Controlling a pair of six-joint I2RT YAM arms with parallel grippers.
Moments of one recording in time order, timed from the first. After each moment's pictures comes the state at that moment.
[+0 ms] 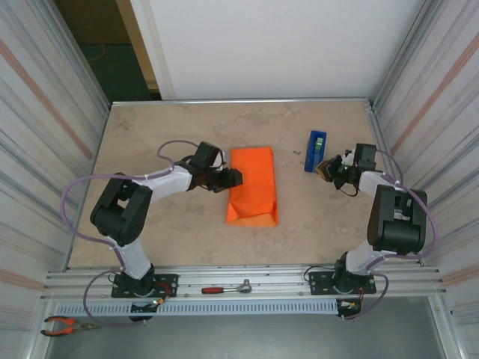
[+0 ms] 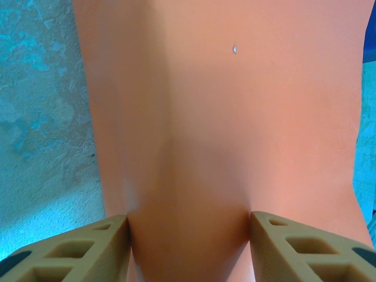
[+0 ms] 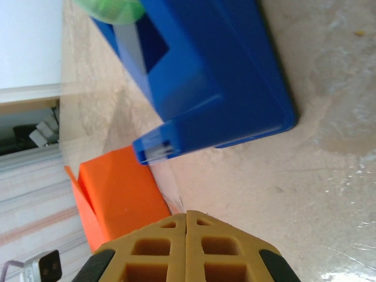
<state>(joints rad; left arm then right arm) -0.55 1.77 1.04 -0.20 0.42 -0.67 -0.18 1.58 0.78 -0.10 -0.65 0.84</state>
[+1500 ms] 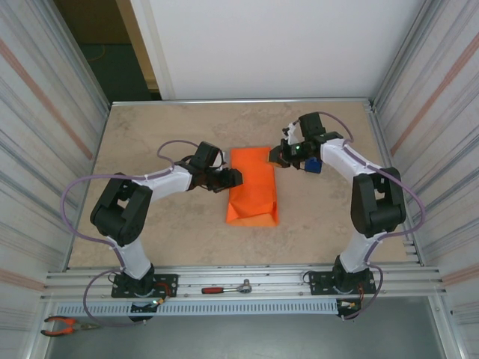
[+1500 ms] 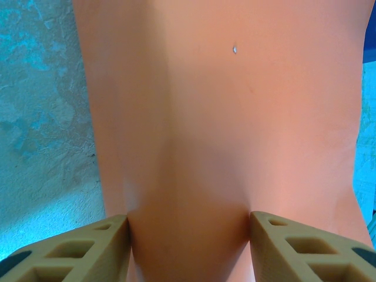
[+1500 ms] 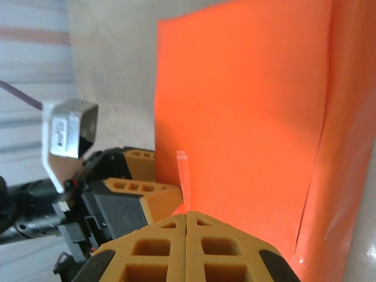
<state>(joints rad) -0.55 1.77 1.04 -0.20 0.41 -0.67 0.27 1.77 1.29 -0.56 -0.74 0.53</state>
